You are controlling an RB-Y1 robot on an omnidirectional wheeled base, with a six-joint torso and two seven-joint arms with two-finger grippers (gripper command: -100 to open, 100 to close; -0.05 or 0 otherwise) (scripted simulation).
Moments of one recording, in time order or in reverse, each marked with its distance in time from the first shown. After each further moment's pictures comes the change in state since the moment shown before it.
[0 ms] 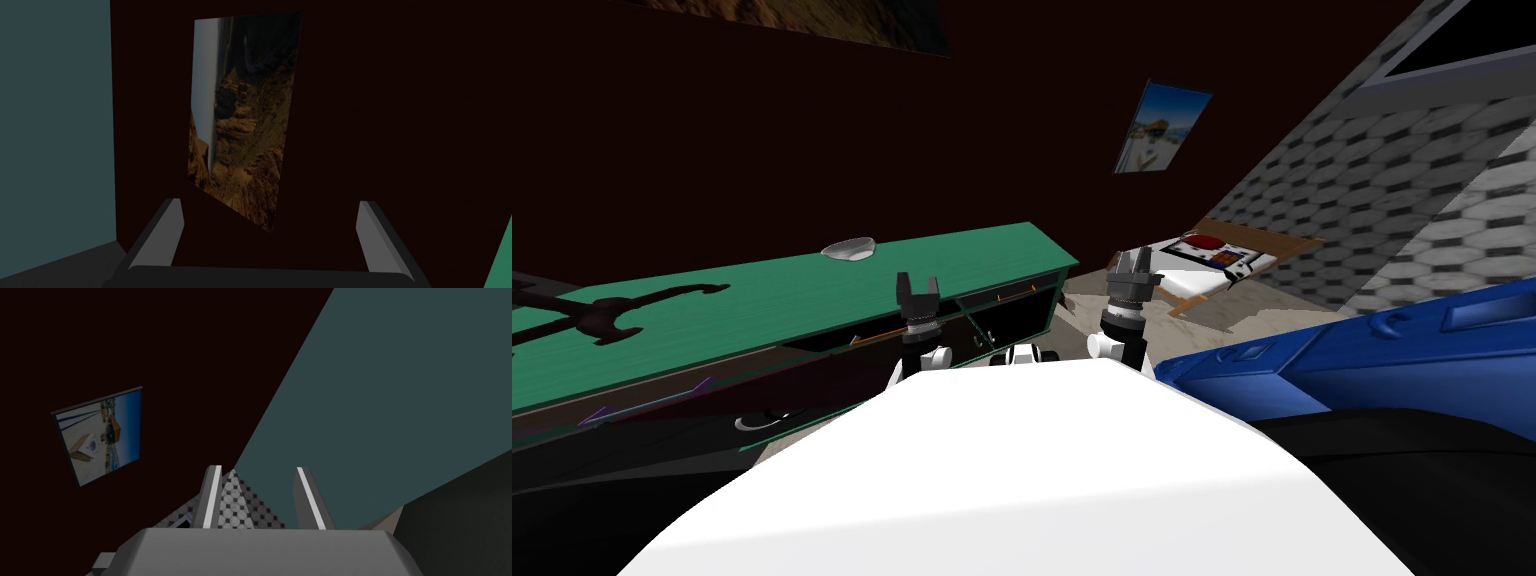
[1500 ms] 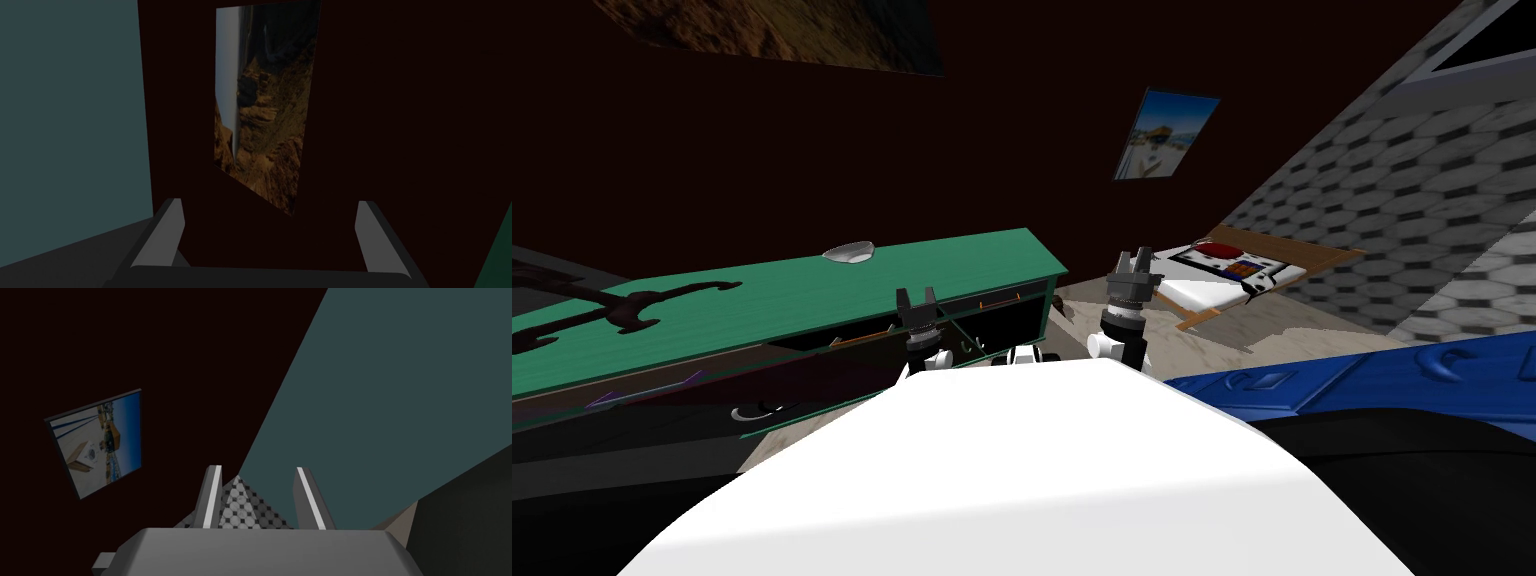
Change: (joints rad) left arm -0.071 0.022 0.049 0.296 0.048 -0.277 0.012; right arm 0.000 0.000 0.000 0.000 0.000 0.000 0.000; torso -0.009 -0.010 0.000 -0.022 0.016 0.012
